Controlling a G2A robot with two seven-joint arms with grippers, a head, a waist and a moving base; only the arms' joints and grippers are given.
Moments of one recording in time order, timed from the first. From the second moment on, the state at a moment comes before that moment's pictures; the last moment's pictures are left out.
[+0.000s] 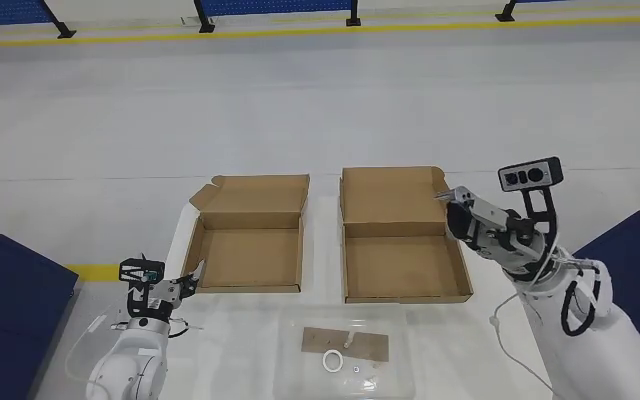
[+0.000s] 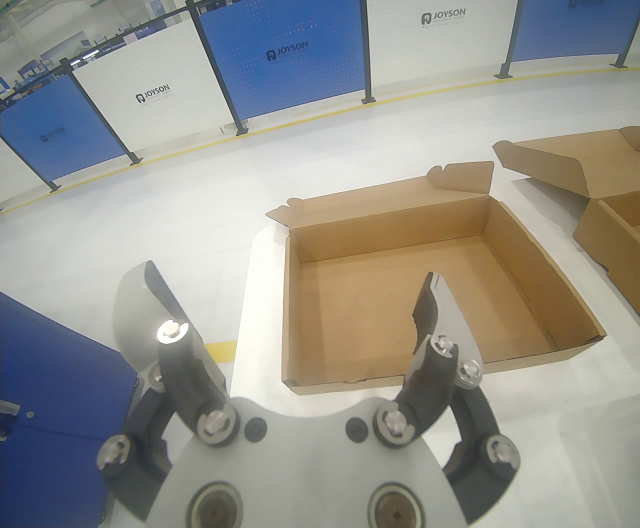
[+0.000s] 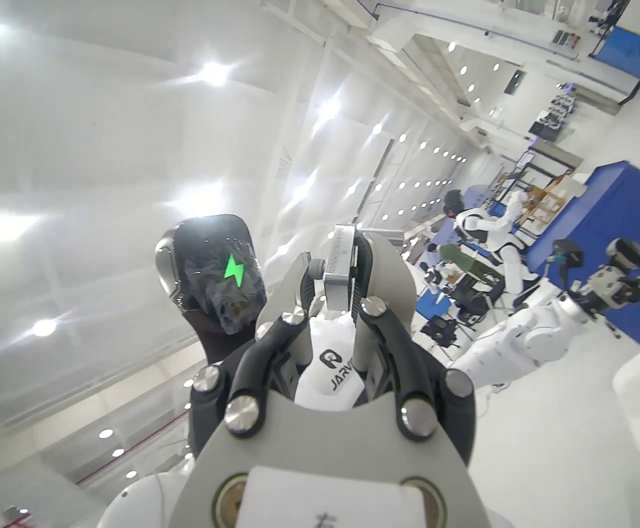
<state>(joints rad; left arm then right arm) 1.73 -1.15 -1.60 -1.80 1.33 0.00 0.00 -1.39 -0.87 1.51 -1.96 1.04 -0.35 0.92</state>
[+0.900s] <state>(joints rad) 1.73 -1.15 -1.60 -1.80 1.33 0.00 0.00 -1.45 -0.87 1.59 -2.02 0.26 -0.36 0.74</state>
